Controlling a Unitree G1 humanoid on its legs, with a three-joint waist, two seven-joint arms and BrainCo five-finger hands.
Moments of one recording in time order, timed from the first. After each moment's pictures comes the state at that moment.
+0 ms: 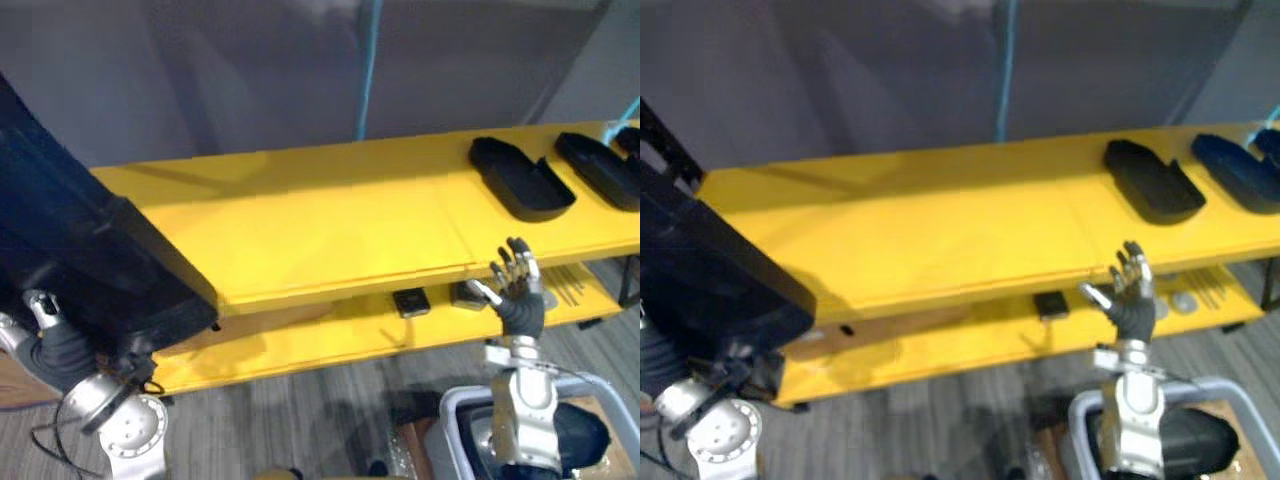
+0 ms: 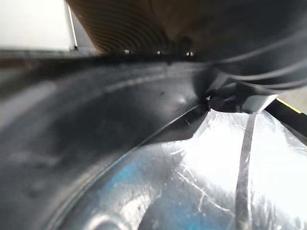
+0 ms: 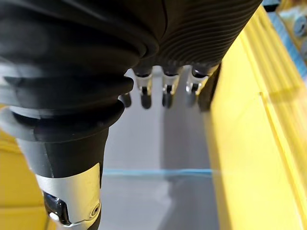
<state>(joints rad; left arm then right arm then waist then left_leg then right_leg) 0.25 0.02 0.33 -0.45 0.33 -0.28 0.70 0.06 -0.15 -0.23 0.02 0.26 -0.36 0.06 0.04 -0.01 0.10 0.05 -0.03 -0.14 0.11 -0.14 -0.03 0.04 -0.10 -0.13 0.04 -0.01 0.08</state>
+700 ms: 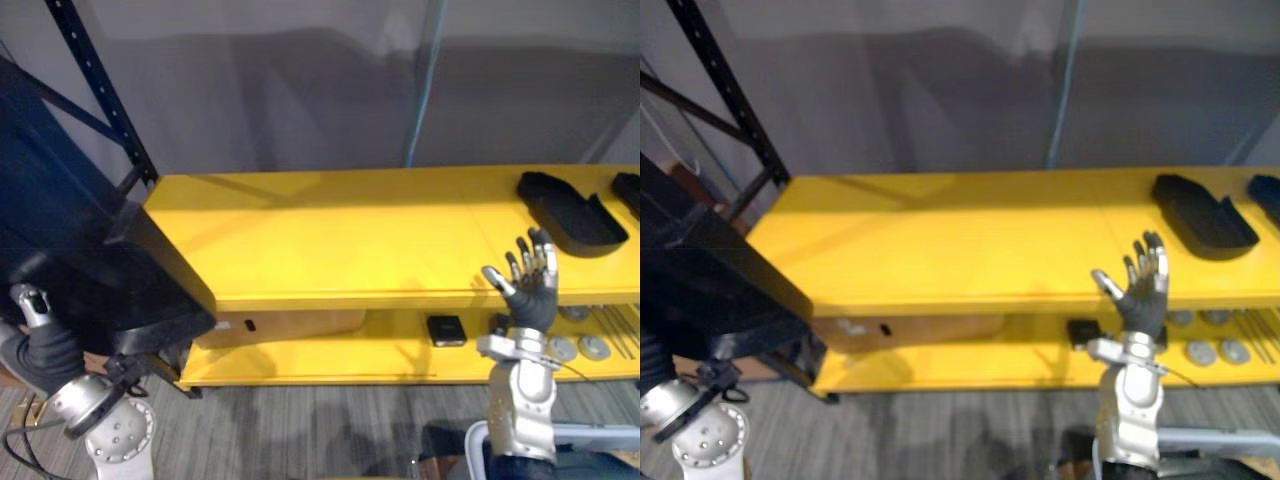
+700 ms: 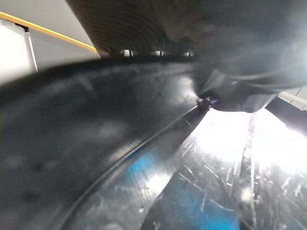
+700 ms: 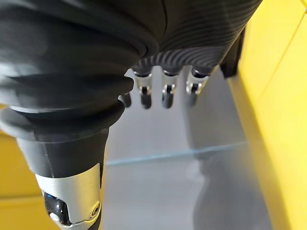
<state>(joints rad) 0.27 0.07 0.41 -0.45 0.35 -0.33 0.68 0.03 -0.12 -0.24 0.02 0.28 -0.39 -0.04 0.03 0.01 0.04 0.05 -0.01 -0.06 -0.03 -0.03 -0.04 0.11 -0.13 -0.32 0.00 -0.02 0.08</state>
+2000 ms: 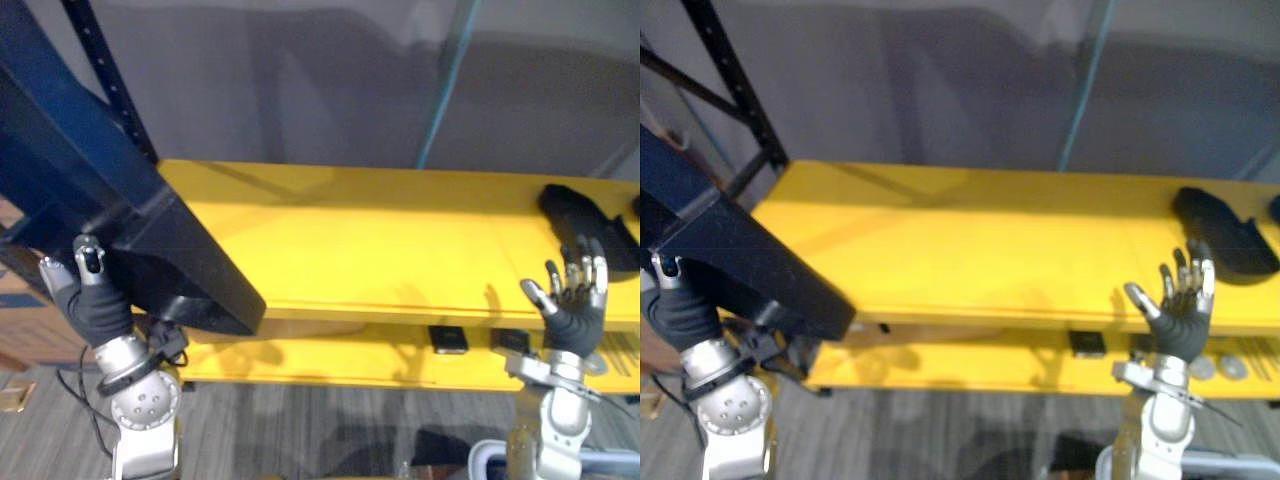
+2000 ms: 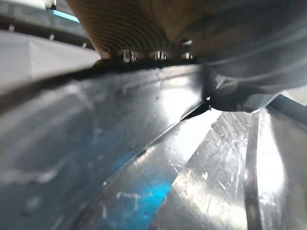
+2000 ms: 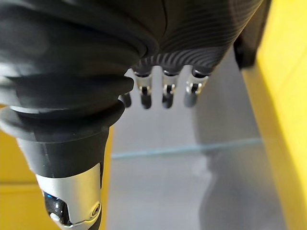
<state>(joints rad) 0.14 0.07 0.21 -0.46 0.16 -0.41 0.49 0.10 -0.10 -0.36 -0.19 0.30 -0.35 0.03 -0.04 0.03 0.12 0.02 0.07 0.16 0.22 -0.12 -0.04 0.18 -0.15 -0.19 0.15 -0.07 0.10</state>
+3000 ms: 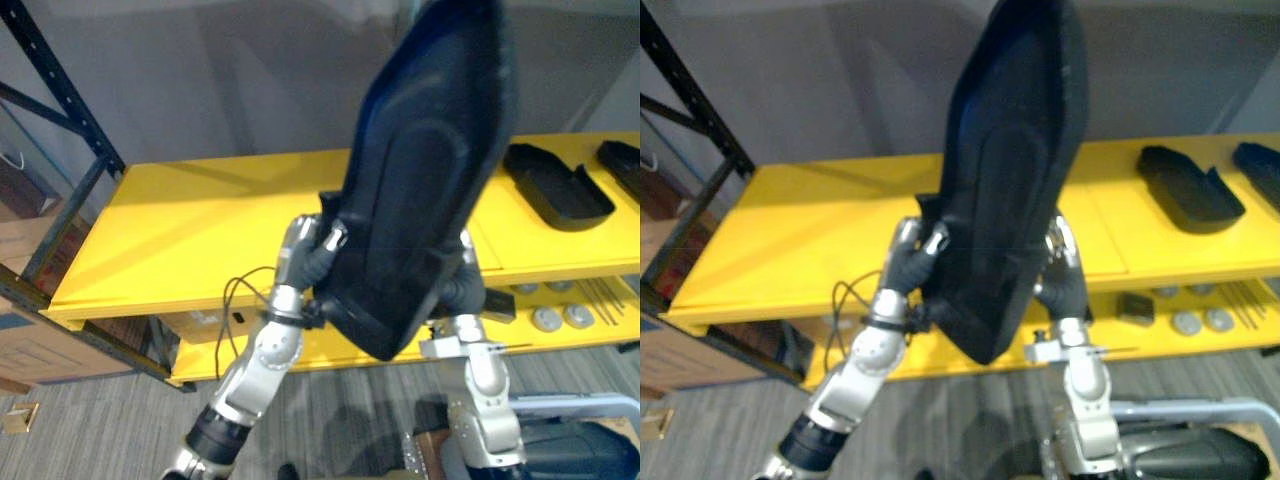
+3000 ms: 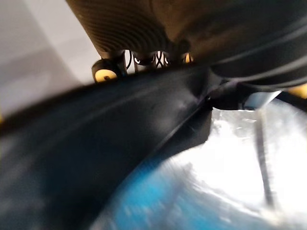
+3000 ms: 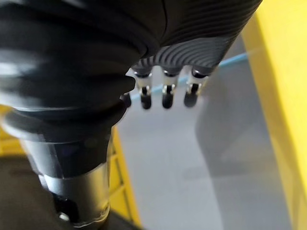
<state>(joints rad) -0.27 0.16 -0.42 -0.13 0.53 -0.01 0.38 0.06 -0.11 0.12 -0.30 0.32 -0.23 0.02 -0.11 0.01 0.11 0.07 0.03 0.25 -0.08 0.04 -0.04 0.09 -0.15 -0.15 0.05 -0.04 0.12</state>
